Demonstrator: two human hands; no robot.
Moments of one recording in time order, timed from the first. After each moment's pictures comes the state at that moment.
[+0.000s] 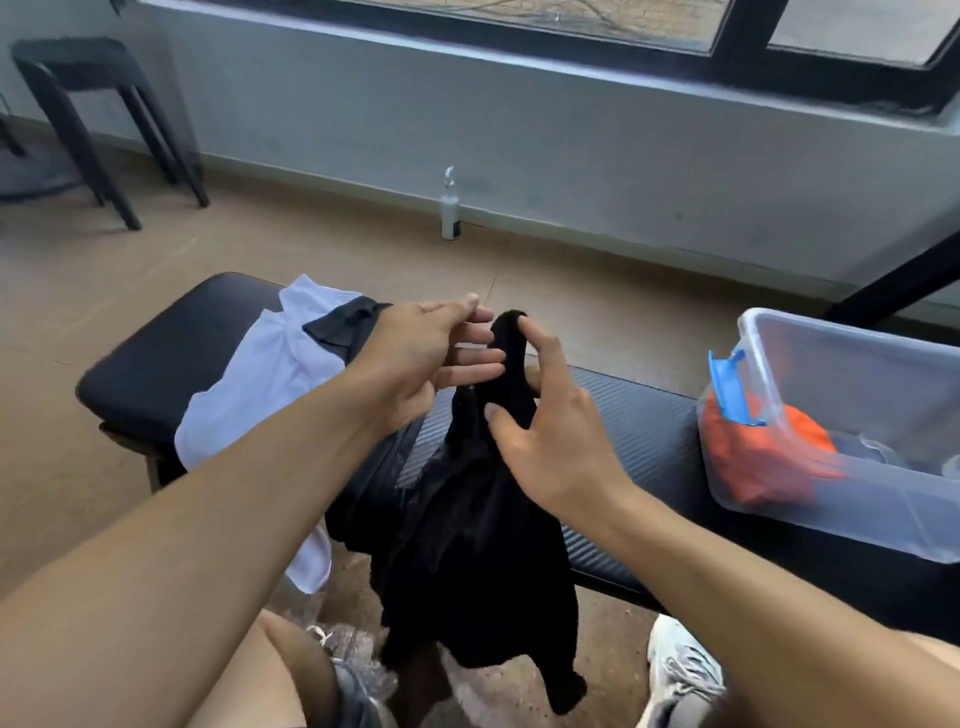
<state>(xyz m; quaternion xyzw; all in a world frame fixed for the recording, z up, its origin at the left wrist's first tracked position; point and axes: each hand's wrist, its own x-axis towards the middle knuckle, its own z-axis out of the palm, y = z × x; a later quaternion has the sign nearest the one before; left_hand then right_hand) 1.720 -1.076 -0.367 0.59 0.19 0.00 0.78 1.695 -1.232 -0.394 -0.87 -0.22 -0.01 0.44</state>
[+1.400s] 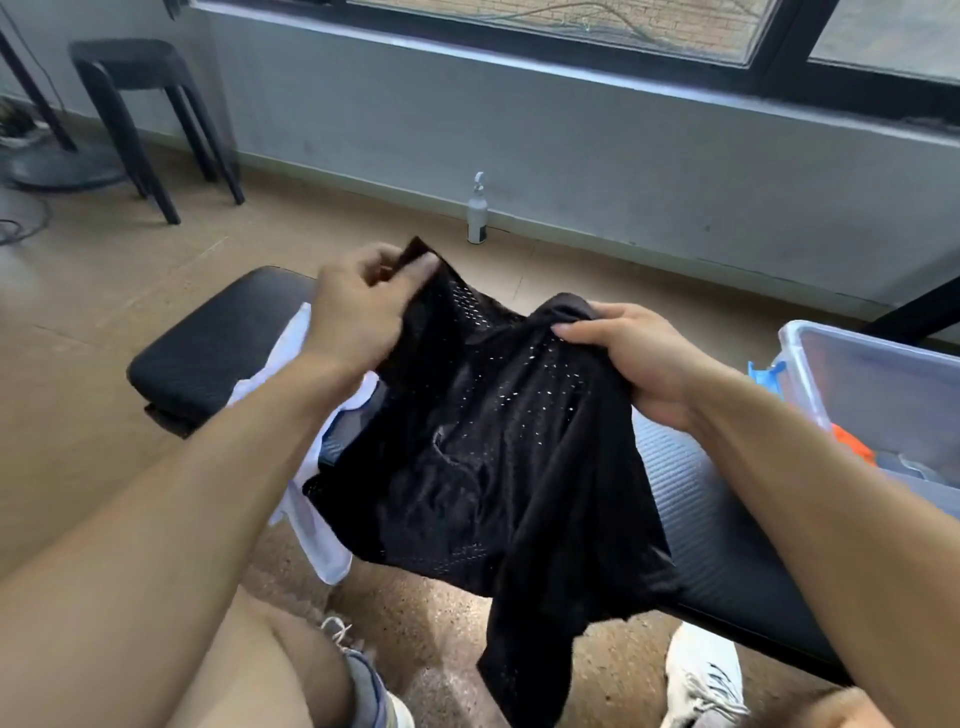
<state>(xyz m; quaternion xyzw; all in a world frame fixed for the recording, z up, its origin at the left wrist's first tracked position) 1.708 -1.002 -0.369 0.72 0.14 0.25 0.63 1.769 -1.239 -0.350 -0.70 -0.08 0.30 0.64</state>
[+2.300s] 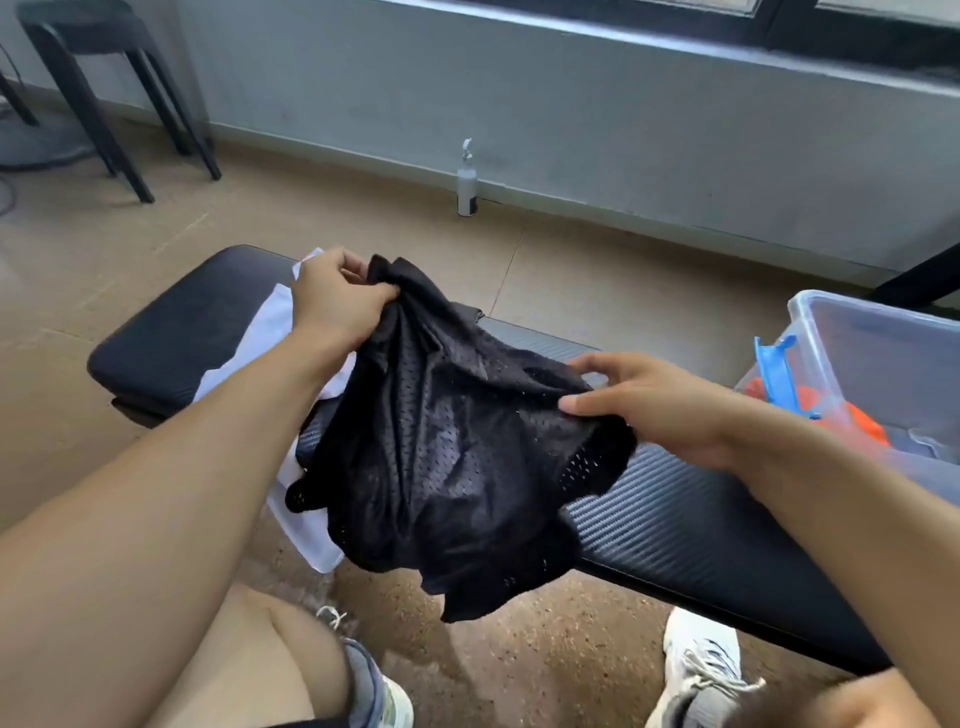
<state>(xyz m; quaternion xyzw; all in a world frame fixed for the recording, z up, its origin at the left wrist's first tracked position) 1.752 -0.976 -0.419 0.80 0.29 0.22 0.48 1.757 -1.274 -0.382 -0.80 -0.10 0.37 0.47</state>
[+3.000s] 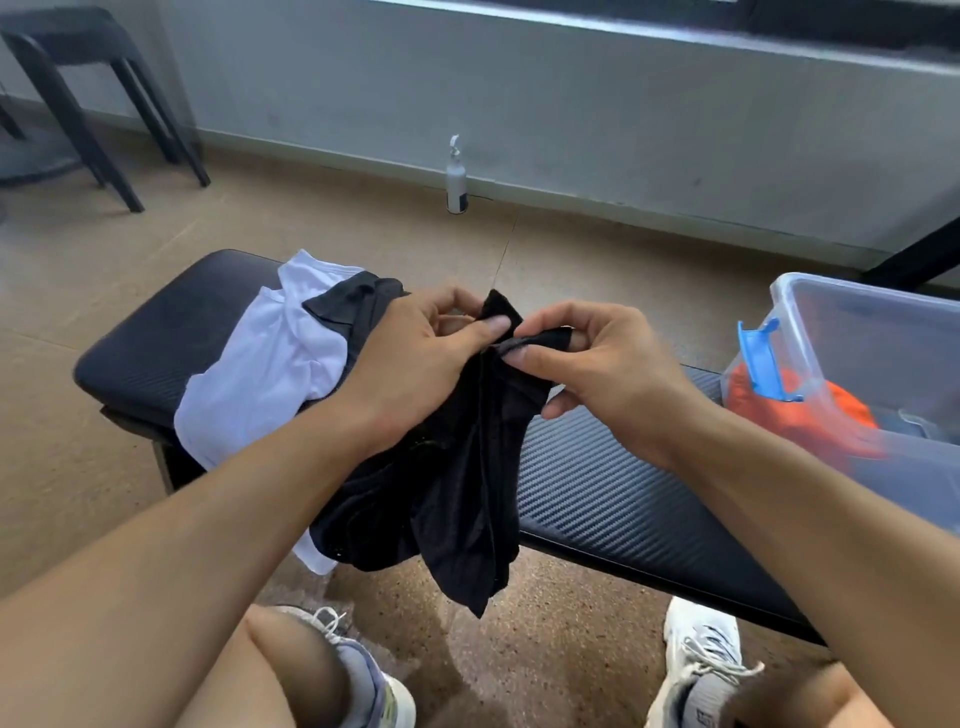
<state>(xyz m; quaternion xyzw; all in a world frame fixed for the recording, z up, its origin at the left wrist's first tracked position) 1.688 -1.074 -0.381 0.76 0.04 0.07 0.64 1.728 -1.249 -0.364 -0.72 -0.15 0.21 0.64</state>
